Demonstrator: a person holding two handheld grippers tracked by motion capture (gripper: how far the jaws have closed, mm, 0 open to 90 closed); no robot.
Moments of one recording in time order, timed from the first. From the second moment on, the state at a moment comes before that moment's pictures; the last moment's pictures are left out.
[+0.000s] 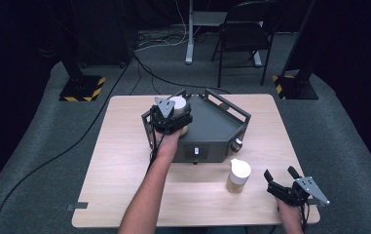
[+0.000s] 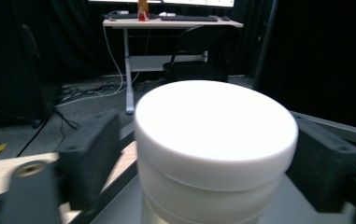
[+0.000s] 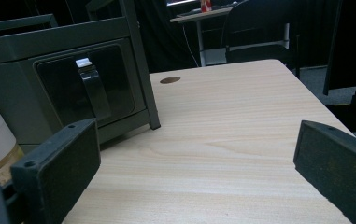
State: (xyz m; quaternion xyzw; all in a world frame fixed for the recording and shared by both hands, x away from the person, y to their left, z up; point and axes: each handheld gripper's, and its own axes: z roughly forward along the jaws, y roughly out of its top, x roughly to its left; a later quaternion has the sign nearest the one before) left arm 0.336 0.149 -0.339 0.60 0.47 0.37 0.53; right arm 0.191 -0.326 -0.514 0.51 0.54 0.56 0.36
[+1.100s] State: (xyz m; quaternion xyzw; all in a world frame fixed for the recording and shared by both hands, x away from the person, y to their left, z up) left arm 0.283 0.173 -0.345 0.62 0.46 0.34 0.53; right arm 0.191 -0.325 -0.513 0.51 0.54 0.56 0.37
